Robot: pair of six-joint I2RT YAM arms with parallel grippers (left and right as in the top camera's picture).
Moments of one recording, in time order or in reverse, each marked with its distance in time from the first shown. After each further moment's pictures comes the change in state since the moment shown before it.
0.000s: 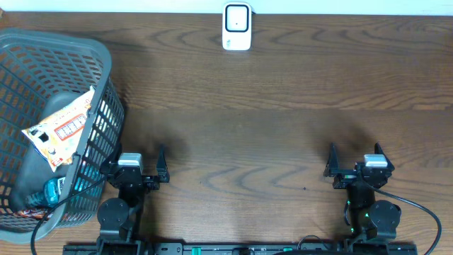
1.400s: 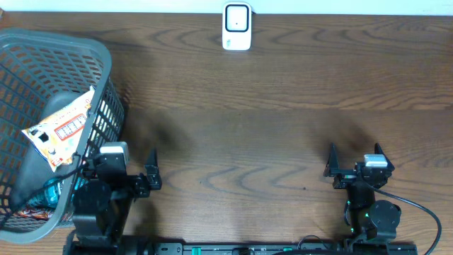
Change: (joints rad) left arm 0.000 0.327 0.564 -0.570 0.000 -0.104; right arm 0.000 0.000 0.000 0.000 0.000 0.000
